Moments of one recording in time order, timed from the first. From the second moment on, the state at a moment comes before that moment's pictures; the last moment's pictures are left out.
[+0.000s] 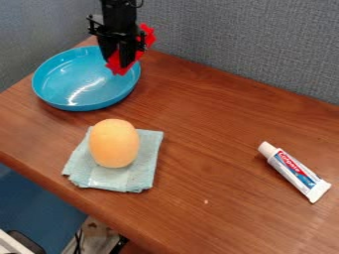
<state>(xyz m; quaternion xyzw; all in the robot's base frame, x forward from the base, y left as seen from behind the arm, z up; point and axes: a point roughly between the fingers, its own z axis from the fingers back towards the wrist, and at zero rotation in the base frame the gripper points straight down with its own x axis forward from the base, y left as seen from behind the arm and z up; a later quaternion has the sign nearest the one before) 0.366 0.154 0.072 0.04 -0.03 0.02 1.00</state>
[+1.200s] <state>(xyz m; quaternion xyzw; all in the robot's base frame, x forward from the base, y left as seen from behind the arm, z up) 0.365 0.197 0.074 0.05 -0.03 0.07 1.00</state>
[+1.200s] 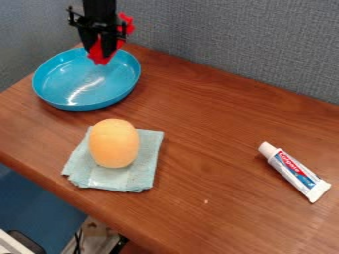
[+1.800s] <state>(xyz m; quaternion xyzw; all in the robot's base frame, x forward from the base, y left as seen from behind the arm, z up) 0.365 0.213 0.057 0.06 -0.02 0.09 0.99</state>
